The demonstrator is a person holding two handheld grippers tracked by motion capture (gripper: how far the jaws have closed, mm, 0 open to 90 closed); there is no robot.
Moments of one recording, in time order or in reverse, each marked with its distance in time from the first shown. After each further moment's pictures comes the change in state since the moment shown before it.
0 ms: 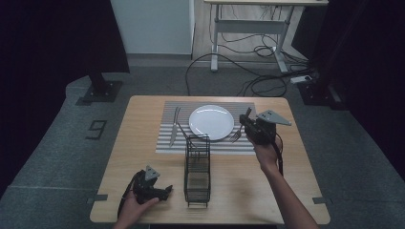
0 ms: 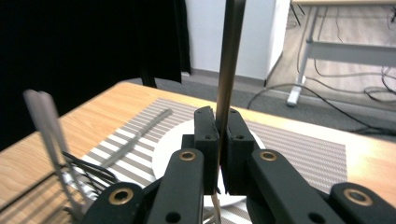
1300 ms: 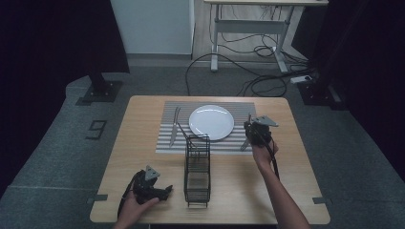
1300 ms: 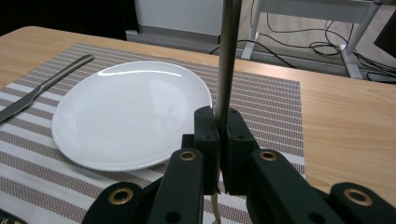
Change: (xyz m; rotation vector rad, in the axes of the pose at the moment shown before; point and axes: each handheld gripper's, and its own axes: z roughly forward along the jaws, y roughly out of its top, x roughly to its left) left arm 0.000 0.000 0.000 -0.001 0.000 -0.002; right arm -0.037 -0.058 0.060 0.149 -0.200 -0.006
